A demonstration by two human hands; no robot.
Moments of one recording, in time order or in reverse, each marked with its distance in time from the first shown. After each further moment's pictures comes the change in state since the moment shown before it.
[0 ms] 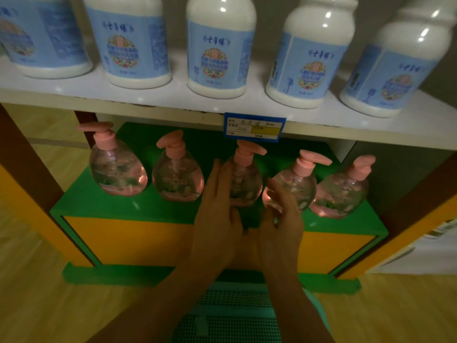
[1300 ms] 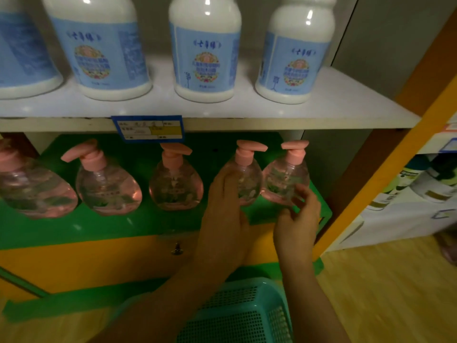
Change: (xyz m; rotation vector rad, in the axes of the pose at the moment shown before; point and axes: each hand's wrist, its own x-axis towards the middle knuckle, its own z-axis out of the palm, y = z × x) left_hand 0.004 0.061 0.082 -0.059 -0.106 0.111; right_hand 0.039 0.024 -0.096 -0.030 0.190 0.233
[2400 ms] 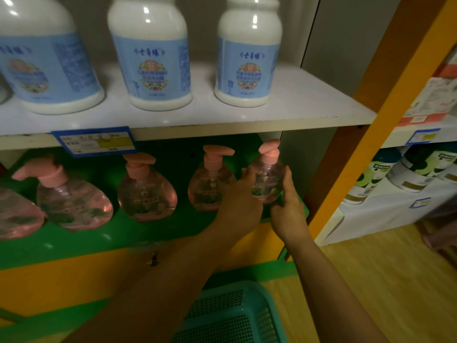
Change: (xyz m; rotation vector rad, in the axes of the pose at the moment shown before) left_hand 0.051 0.034 0.048 0.042 -0.466 -0.211; right_hand 0.054 0.016 -0.032 -0.171 -0.297 -0.075
